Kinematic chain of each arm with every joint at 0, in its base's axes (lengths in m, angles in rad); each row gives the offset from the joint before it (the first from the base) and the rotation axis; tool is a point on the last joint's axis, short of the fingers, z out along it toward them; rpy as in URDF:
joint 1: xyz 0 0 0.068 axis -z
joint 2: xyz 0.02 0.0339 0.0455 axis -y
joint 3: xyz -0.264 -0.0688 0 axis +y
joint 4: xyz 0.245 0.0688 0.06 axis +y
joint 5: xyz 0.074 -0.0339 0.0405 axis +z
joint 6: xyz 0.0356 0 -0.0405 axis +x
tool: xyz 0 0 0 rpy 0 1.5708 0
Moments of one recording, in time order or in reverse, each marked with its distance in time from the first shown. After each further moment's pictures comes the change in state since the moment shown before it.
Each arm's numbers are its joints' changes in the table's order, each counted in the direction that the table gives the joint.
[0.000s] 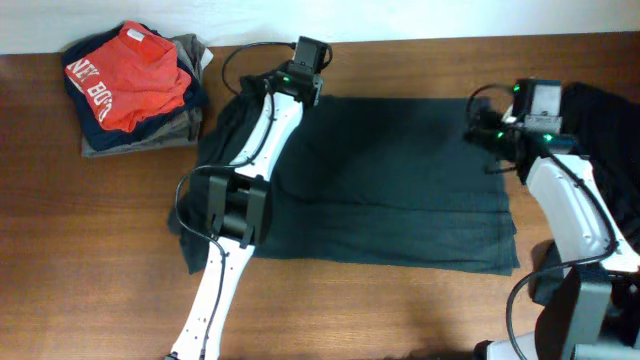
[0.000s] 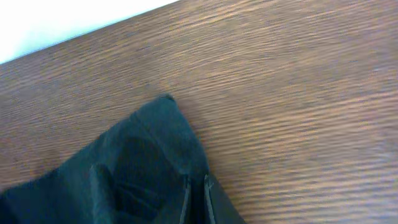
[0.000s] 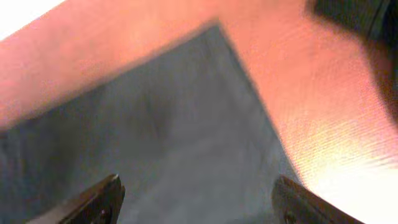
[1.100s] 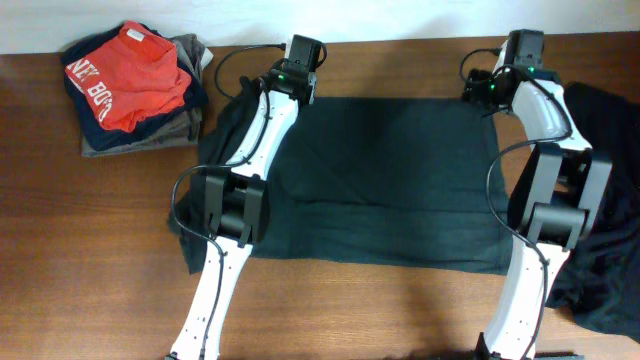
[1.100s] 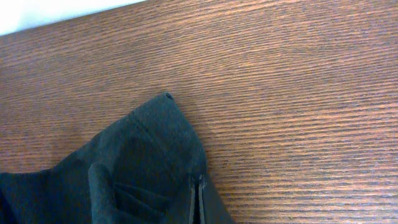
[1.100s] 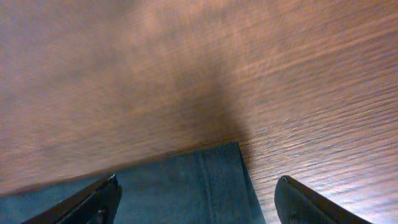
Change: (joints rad) left arm -0.015 0.000 -0.012 0.048 0.012 -0.102; right arm 0.058 -0.775 -0.752 0.125 0.061 -0.218
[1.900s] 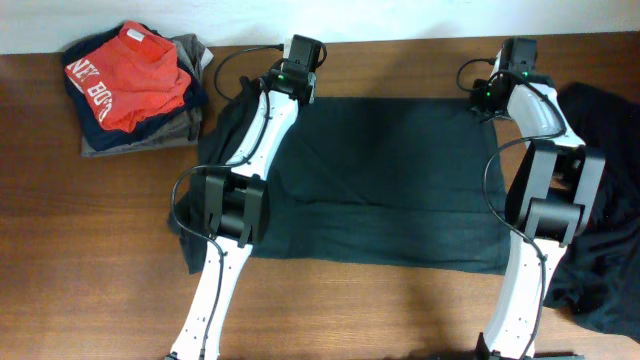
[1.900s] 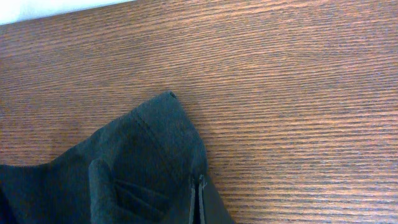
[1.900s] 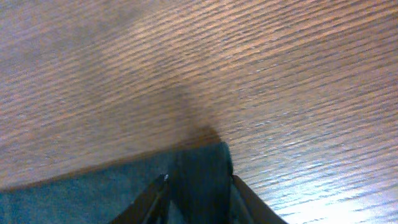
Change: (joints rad) left arm 0.000 0.000 0.000 0.001 0.000 -0.045; right arm 0.000 -0.041 -0.011 0.011 -0.044 -0.014
